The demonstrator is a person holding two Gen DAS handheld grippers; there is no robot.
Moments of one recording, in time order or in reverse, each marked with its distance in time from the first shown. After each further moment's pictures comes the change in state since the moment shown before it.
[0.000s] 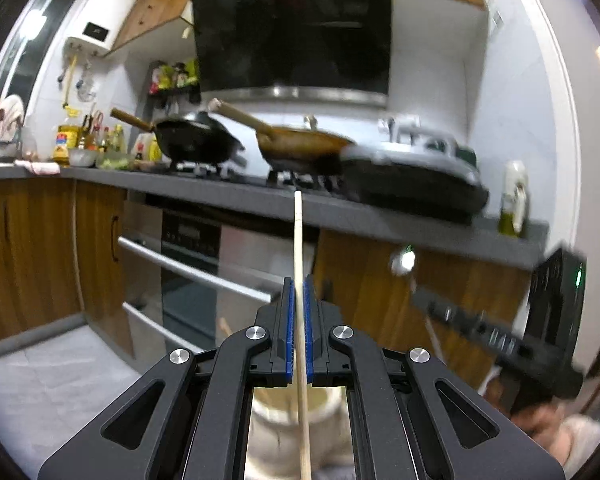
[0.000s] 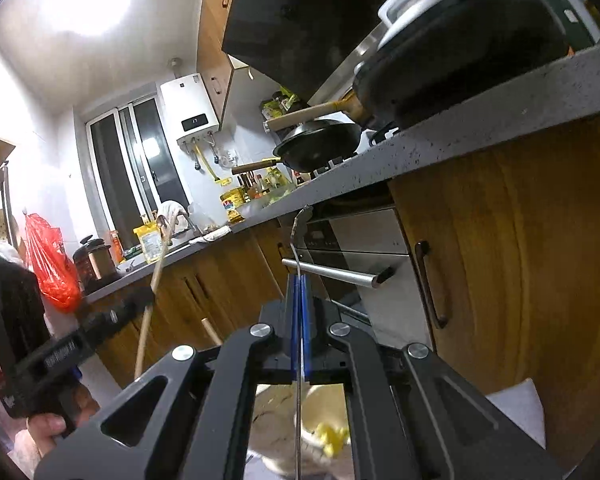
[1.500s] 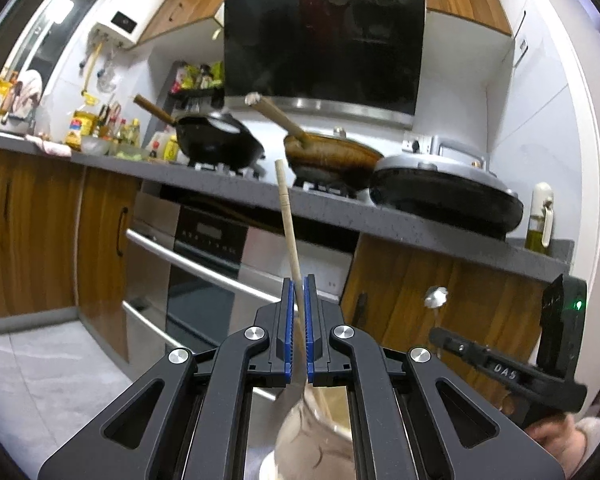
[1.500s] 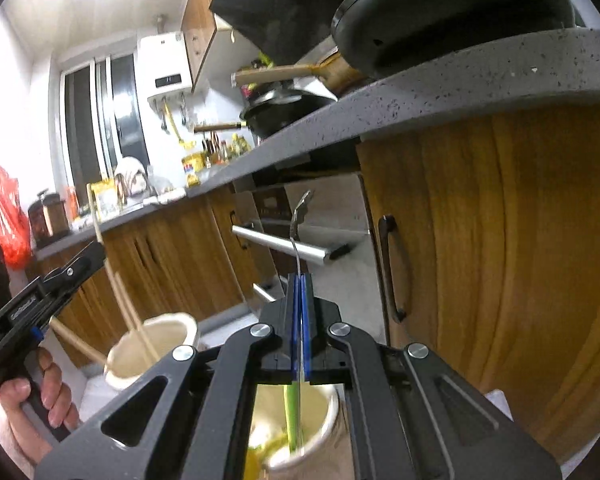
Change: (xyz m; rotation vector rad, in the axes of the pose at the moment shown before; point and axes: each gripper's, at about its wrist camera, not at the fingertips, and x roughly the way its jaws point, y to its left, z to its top) left arm 0.026 0.059 -0.036 -0.060 -0.045 0.004; right arm 0.035 -0.013 -0.029 -0.119 0.136 -0.179
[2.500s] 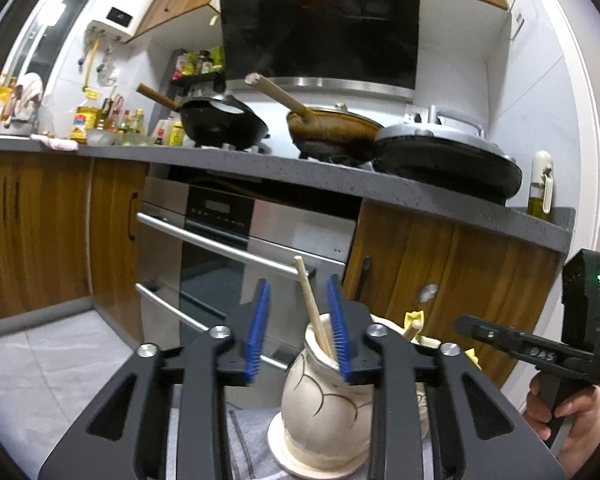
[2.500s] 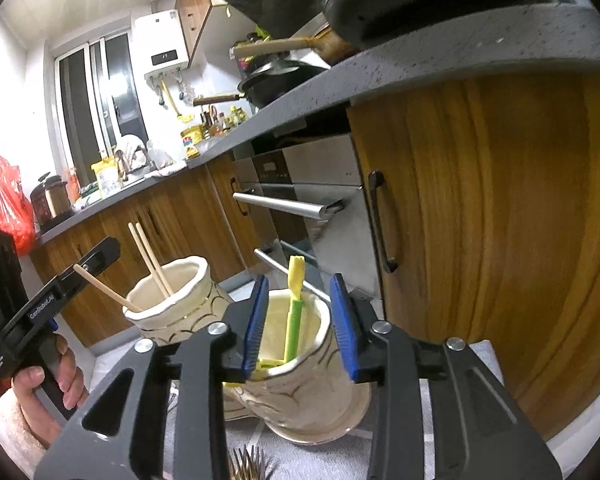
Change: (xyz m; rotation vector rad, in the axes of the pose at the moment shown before) left arm -0.022 -0.008 -0.019 0.041 0.058 0.054; right arm -0.036 -0.004 -0.018 0.026 0.048 0.003
